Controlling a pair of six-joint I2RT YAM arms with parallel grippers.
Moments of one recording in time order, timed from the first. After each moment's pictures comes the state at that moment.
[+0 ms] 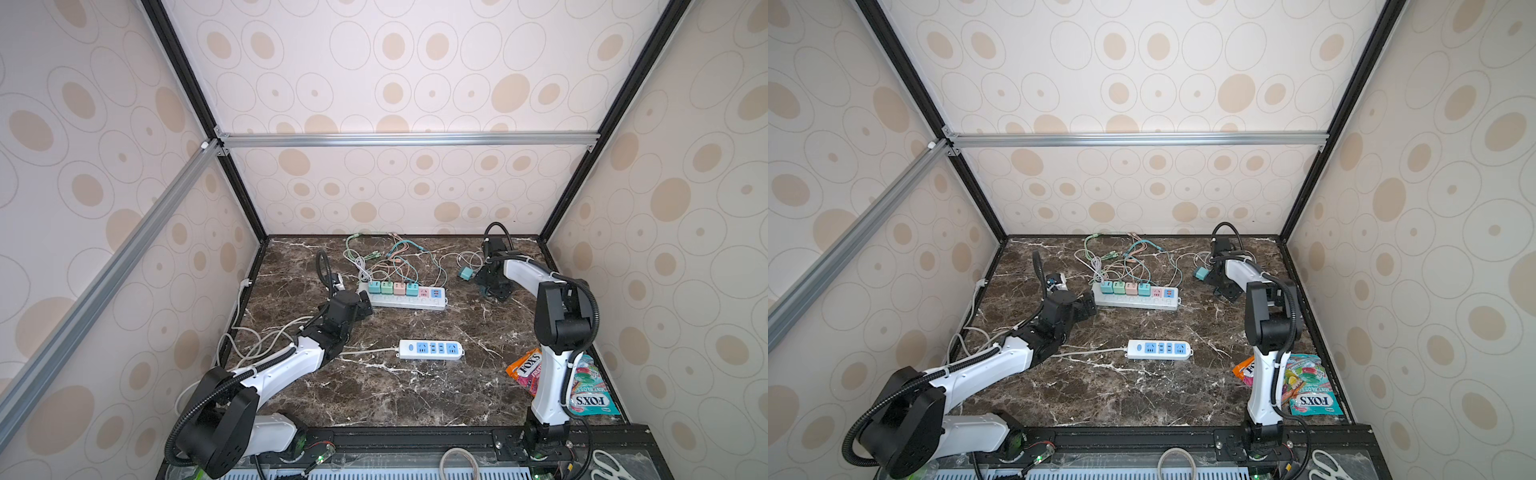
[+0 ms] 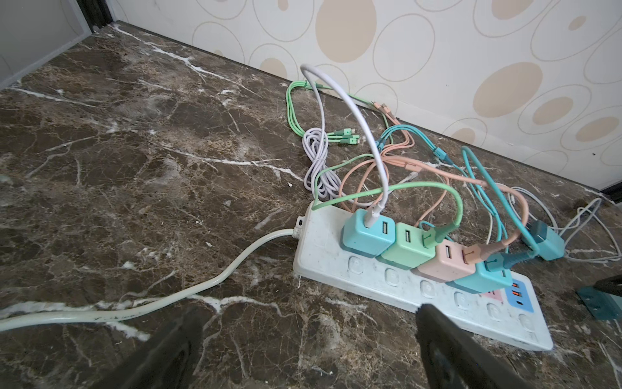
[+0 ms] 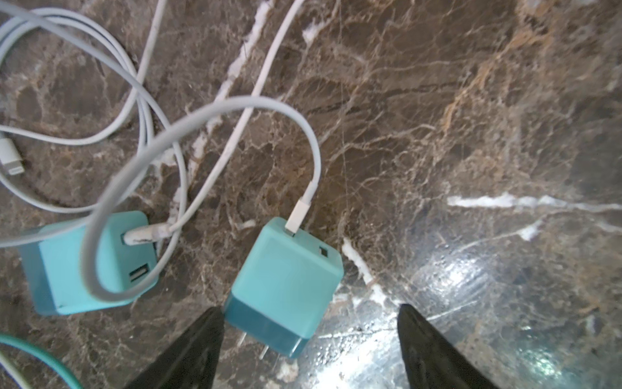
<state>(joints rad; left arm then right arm) -0.54 1.29 0.65 0.11 -0.47 -0.59 0.11 2.09 1.56 -0.75 0.20 0.87</state>
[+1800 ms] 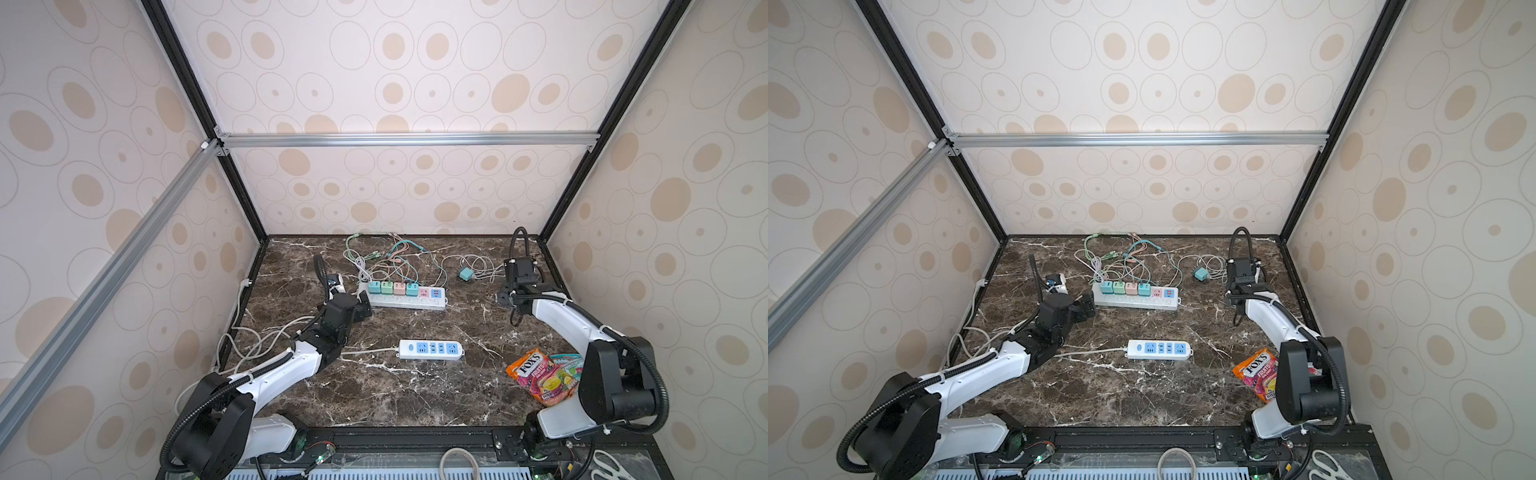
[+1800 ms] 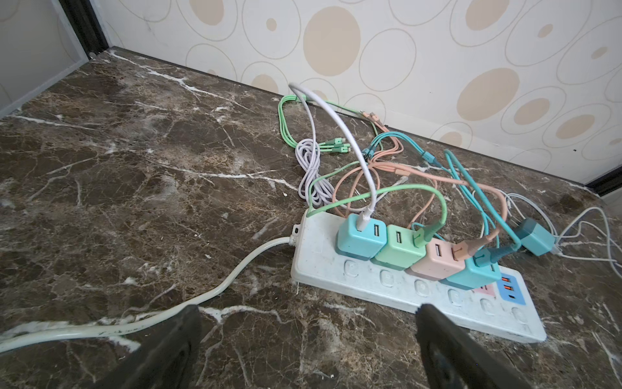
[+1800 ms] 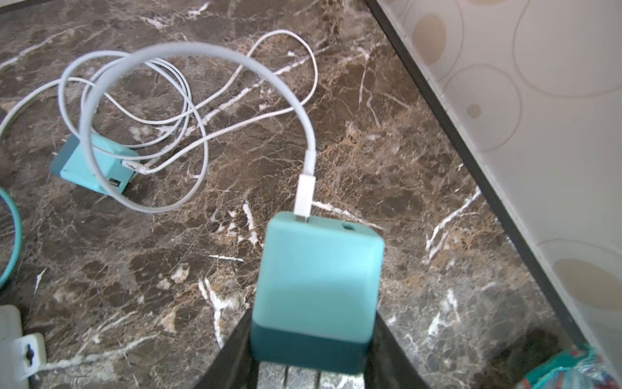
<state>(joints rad) -0.55 1.27 0.61 0.16 -0.46 -0.53 0.11 1.49 1.02 -0.47 0.43 0.37</state>
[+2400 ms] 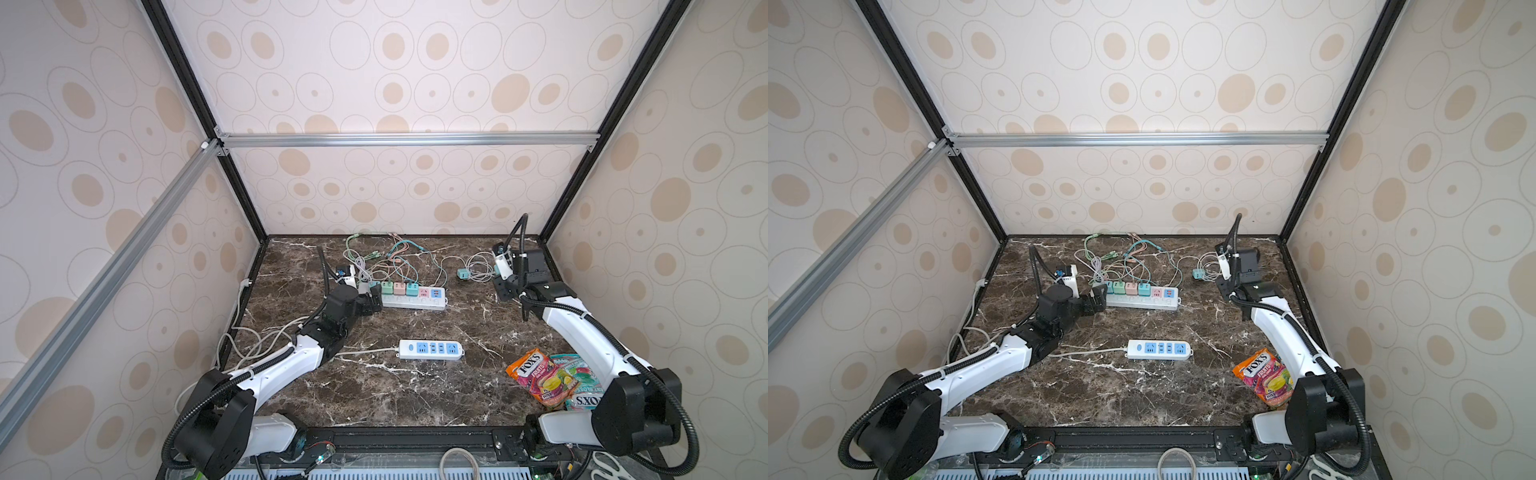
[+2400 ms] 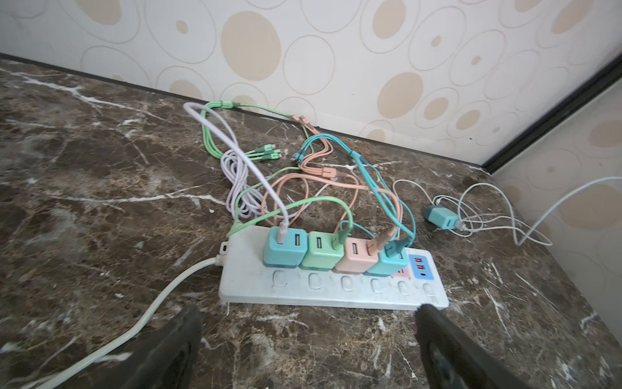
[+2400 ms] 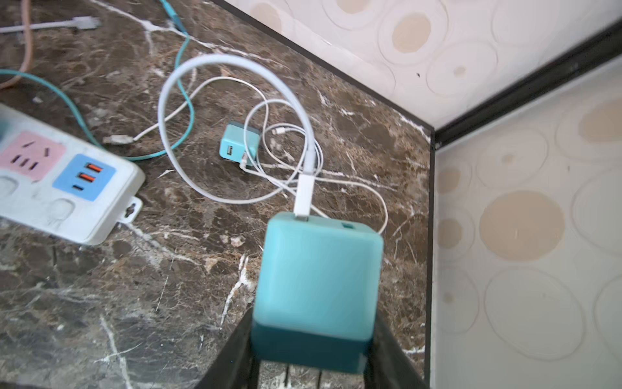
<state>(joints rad) -0.55 1.28 0.68 0.21 -0.22 -0.47 0.19 1.34 1.08 -0.45 0.22 -0.40</state>
